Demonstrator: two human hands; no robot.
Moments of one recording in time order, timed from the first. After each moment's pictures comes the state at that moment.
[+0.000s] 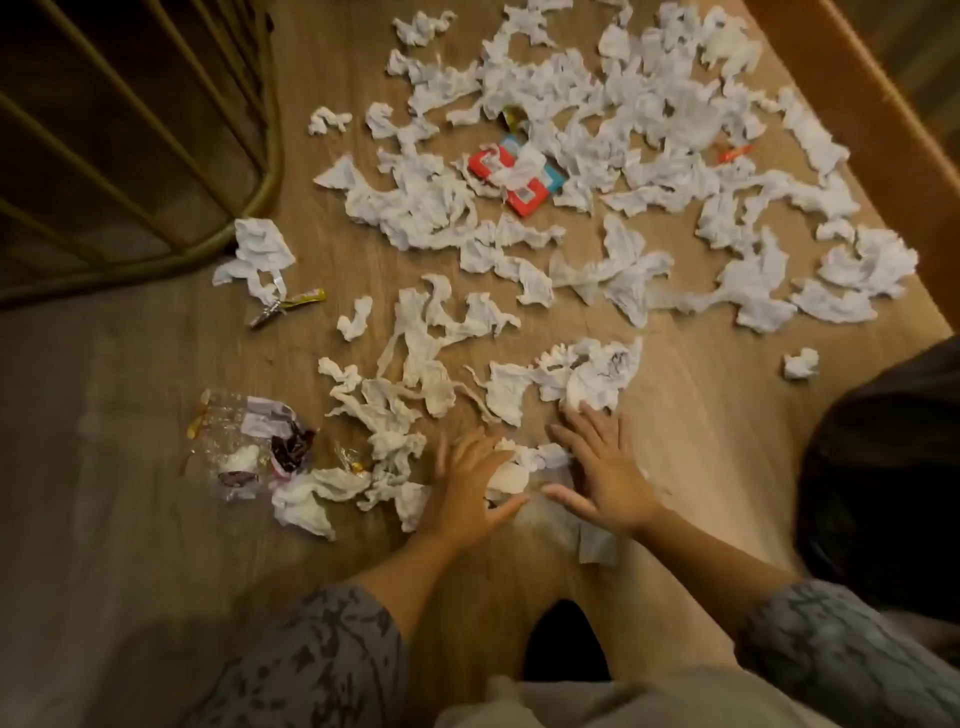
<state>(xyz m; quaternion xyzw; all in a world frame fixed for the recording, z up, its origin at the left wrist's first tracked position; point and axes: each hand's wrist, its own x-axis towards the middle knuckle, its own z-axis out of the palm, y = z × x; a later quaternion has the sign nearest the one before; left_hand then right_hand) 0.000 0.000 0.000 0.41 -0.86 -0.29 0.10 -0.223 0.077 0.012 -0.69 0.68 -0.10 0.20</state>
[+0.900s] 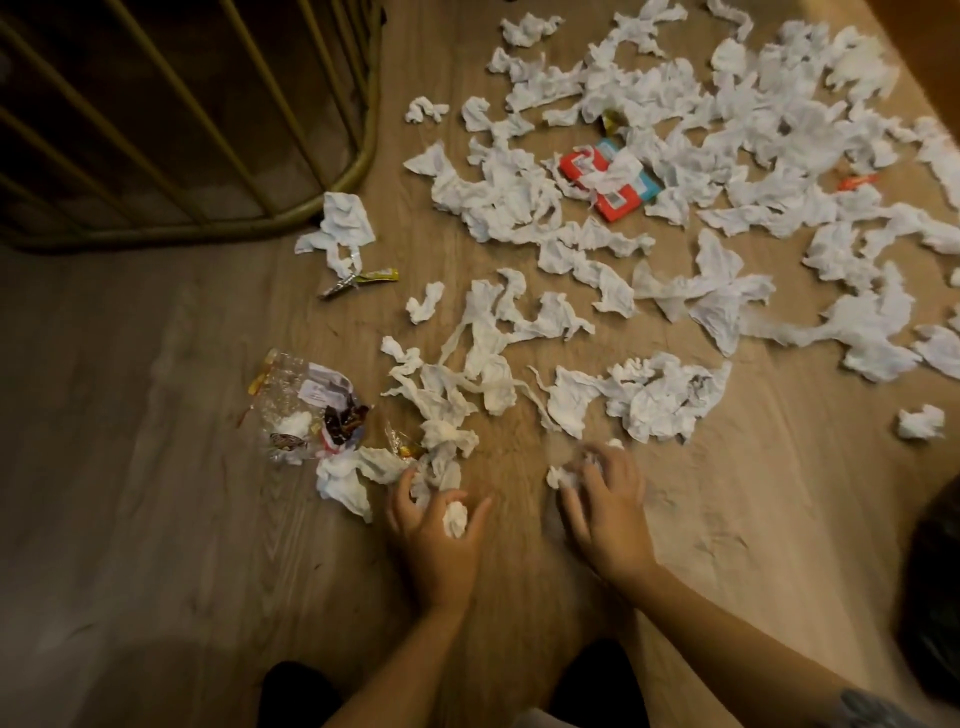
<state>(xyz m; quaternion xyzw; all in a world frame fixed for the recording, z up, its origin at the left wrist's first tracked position) 0.052 0.051 -0.005 0.73 -0.58 -0.25 0.27 -0.151 0.070 -0.008 -0.63 0.72 -0.23 0.20</state>
